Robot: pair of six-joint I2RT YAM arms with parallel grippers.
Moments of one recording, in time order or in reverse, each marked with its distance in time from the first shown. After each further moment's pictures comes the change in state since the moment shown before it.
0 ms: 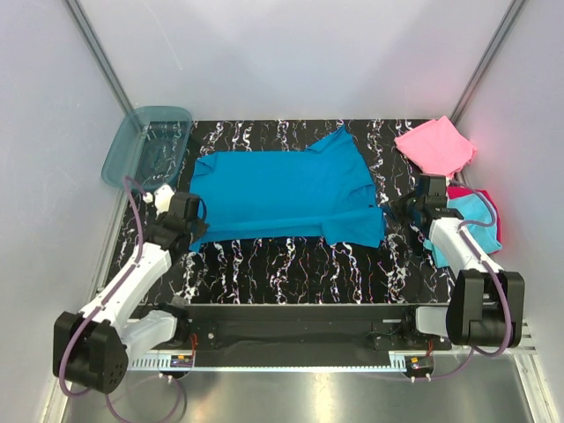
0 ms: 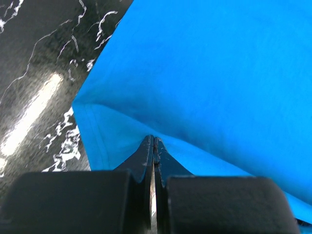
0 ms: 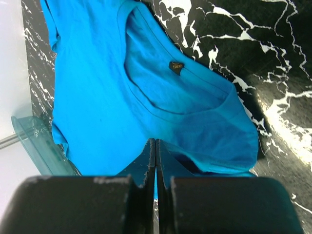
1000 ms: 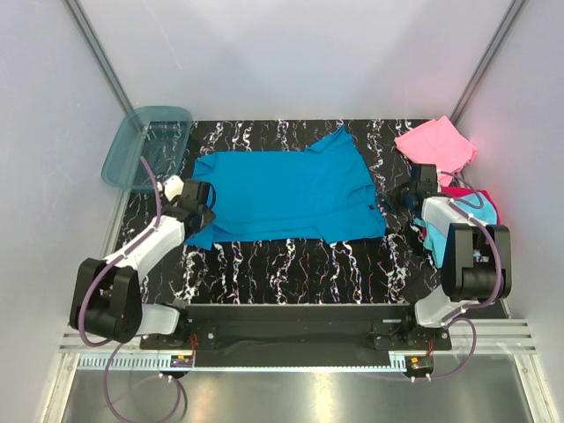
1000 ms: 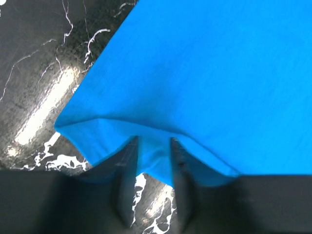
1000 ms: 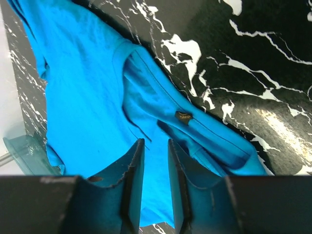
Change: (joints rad) left arm 0.022 0.315 0.106 0.105 -0.032 -0.011; right arm -0.001 0.310 0.126 0.128 0.005 0.010
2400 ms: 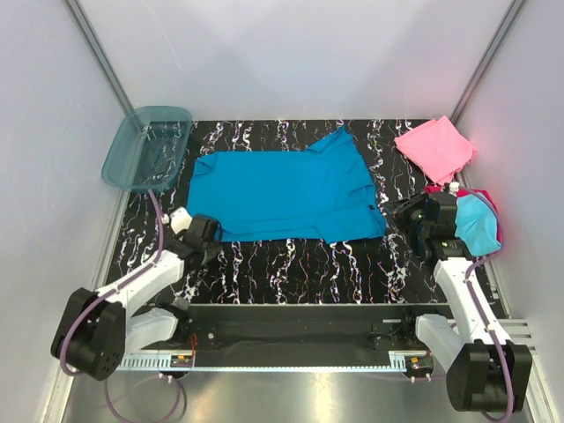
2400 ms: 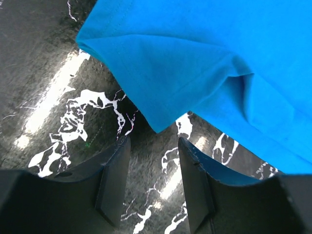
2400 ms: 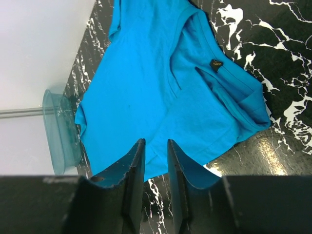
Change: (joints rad) left arm -0.154 -0.226 -0.301 0.005 -0.026 -0.096; right arm 0.031 -0.673 -0.302 -0.026 -0.013 -0.093
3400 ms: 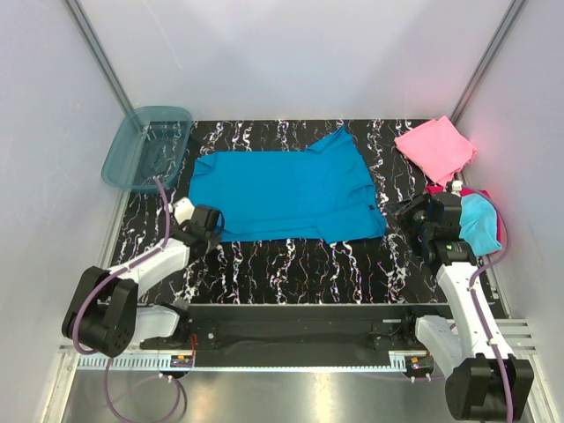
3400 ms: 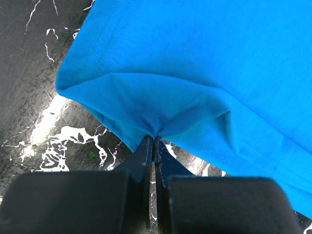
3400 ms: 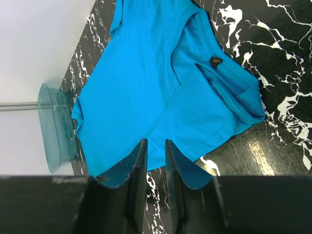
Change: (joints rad) left arm 0.041 0.154 0.062 0.119 -0.005 0.074; right arm 0.000 -0.069 0.040 -0.100 0.001 -0.045
